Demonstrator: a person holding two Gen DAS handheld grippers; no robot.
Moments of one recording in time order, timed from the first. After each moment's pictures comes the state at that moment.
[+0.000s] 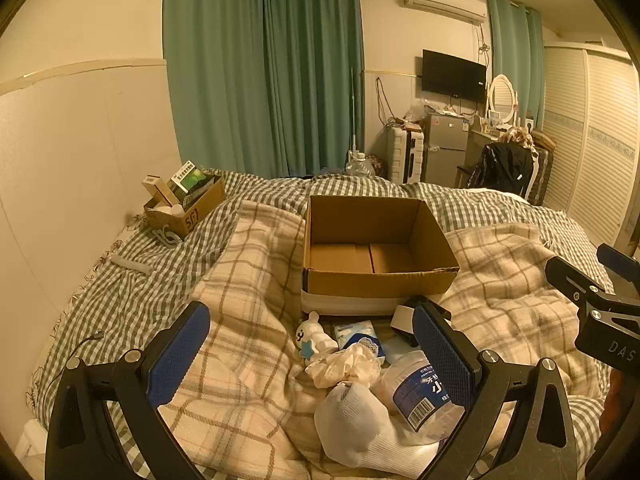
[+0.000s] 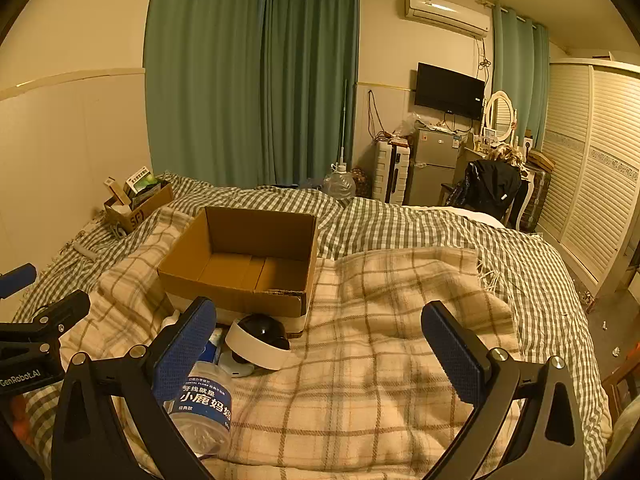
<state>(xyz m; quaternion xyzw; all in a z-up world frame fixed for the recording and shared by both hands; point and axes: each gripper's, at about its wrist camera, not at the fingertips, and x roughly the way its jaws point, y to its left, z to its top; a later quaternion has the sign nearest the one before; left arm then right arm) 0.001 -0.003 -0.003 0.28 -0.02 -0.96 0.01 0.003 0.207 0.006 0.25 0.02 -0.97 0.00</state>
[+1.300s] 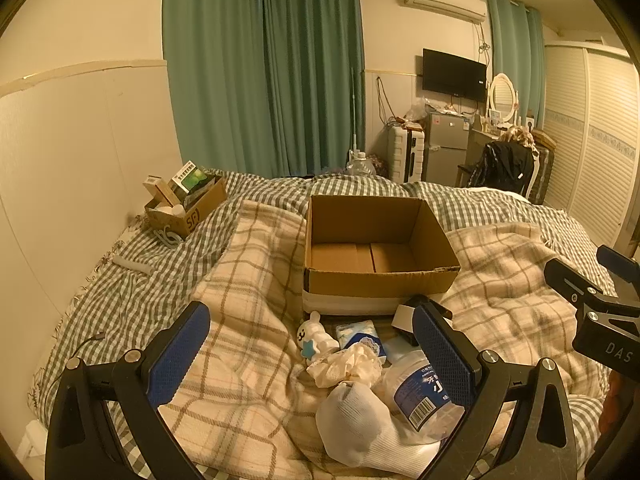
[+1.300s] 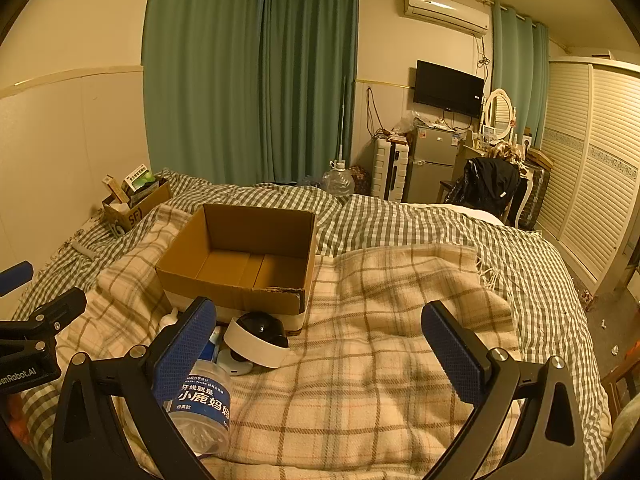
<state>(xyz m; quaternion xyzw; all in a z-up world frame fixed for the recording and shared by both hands) 0.001 -0.003 0.000 0.28 -0.02 -0.96 0.01 0.002 0.210 0.002 0.26 0.02 -0.97 0.00</state>
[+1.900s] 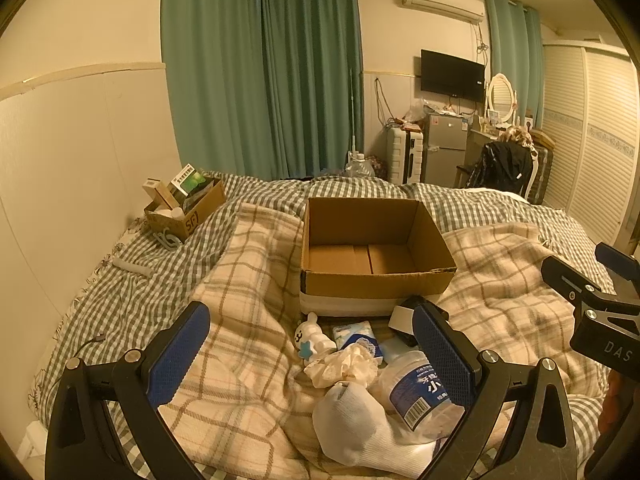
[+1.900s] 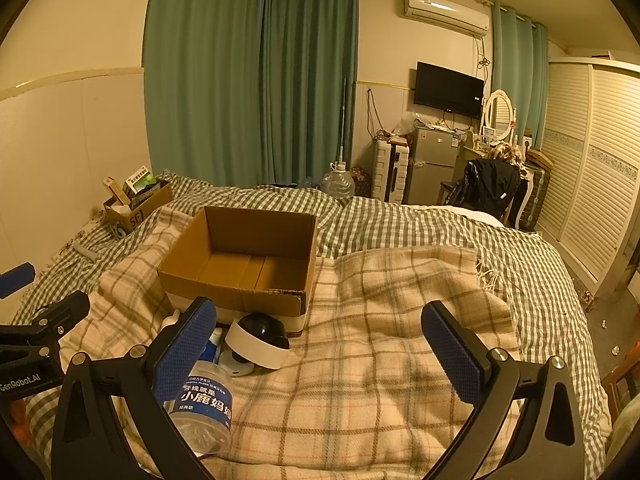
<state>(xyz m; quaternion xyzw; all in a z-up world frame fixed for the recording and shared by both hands) 0.002 -0.001 0.000 0.28 -0.02 -0.96 0.01 0.004 0.209 0.004 0.25 0.02 -0.97 0.00</state>
